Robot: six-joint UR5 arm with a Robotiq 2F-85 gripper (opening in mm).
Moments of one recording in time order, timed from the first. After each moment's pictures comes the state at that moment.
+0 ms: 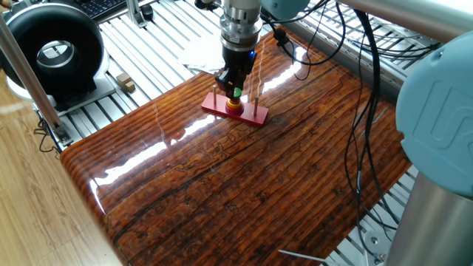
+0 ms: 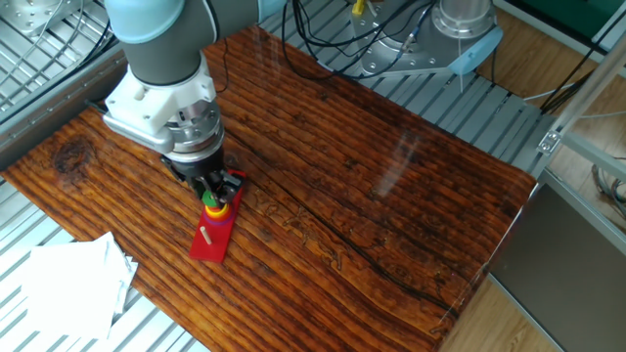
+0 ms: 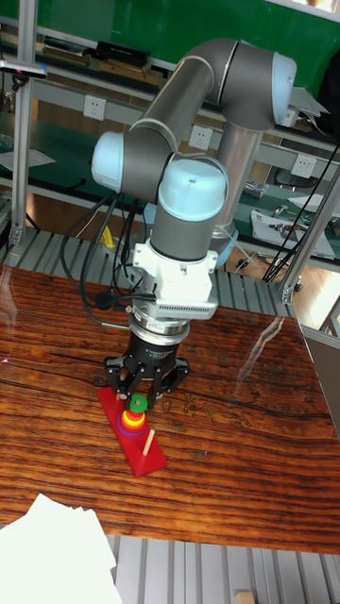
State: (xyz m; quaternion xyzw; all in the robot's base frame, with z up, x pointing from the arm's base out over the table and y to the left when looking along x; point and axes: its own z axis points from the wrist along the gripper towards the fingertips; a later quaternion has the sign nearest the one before) arm 0.601 -0.008 0.065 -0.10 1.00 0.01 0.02
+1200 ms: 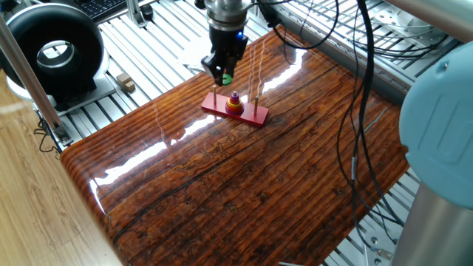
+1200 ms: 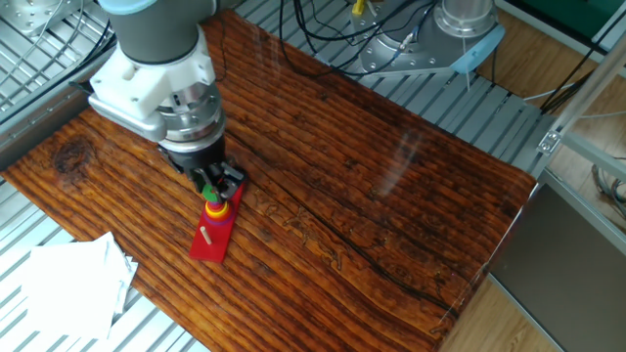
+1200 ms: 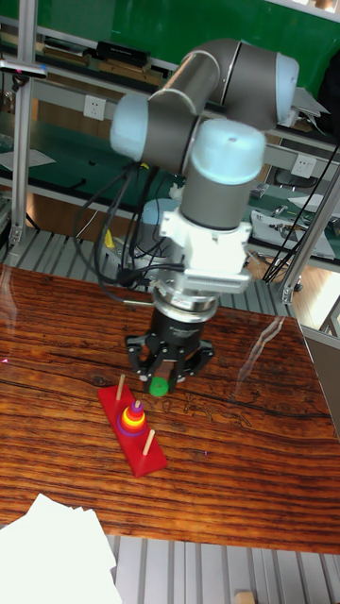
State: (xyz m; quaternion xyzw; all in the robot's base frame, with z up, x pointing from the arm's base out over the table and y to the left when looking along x) arm 0.607 0.027 0.124 -0.07 1.00 0.01 0.02
